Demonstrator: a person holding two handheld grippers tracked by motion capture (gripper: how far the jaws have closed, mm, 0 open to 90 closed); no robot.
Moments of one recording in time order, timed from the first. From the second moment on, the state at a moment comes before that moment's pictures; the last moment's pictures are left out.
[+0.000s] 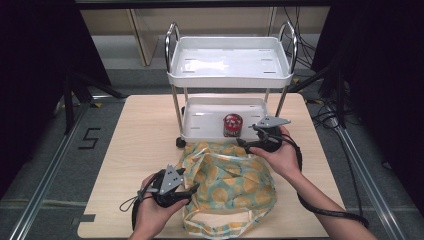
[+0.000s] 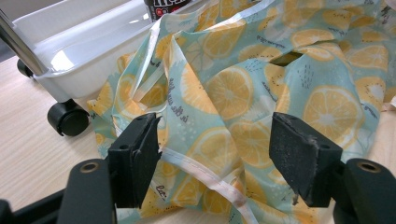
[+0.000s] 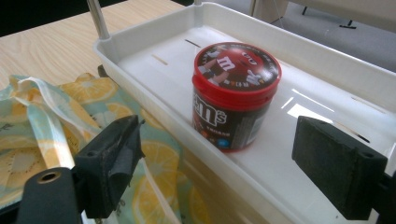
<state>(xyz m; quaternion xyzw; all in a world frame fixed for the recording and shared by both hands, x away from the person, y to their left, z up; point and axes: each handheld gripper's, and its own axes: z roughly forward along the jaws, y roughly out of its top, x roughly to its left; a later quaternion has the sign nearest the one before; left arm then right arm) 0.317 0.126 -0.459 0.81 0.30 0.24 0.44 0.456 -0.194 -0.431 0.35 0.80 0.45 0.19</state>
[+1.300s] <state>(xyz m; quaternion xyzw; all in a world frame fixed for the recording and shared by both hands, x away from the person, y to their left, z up) 0.318 0.124 -0.462 0.81 0.29 0.24 0.44 0.400 -0.221 -0.446 0.34 0.80 0.46 0.17</state>
